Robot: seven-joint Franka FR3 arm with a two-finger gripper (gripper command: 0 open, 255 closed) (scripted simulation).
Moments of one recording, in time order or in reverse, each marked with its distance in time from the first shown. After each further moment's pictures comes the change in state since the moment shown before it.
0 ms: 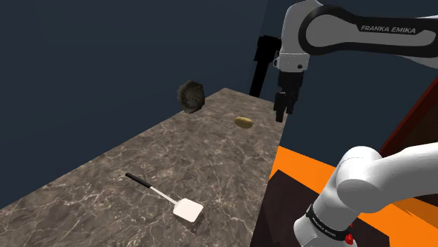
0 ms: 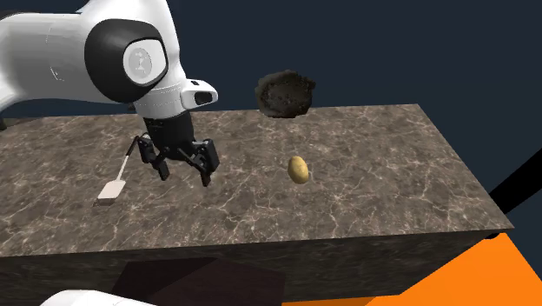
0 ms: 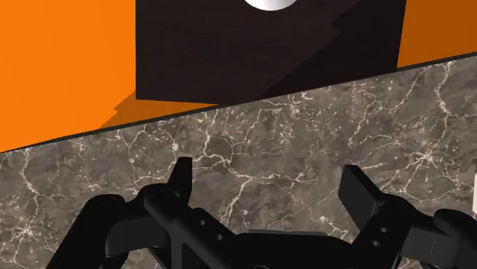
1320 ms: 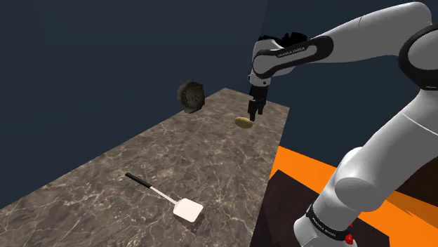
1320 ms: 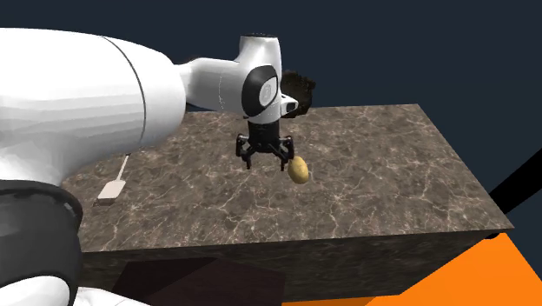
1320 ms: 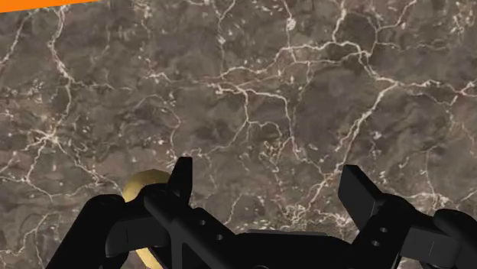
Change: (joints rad) arm -0.052 0.565 -0.219 0.167 -0.093 0.453 -0.301
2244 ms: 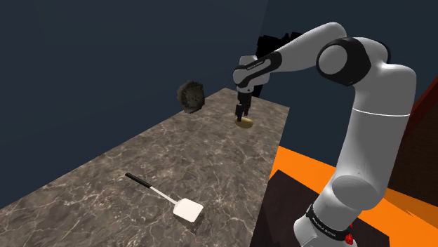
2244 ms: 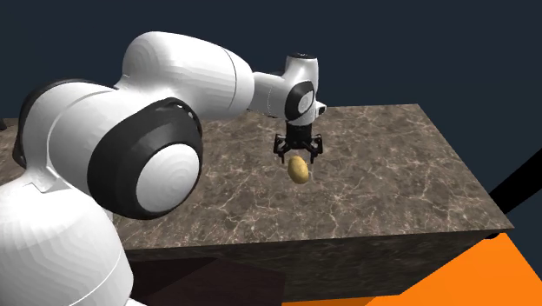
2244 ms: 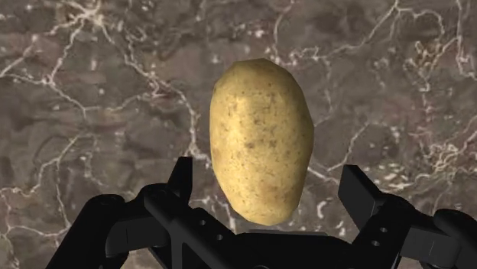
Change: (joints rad) arm -0.060 0.466 -0.049 0.336 0.109 0.152 -0.214
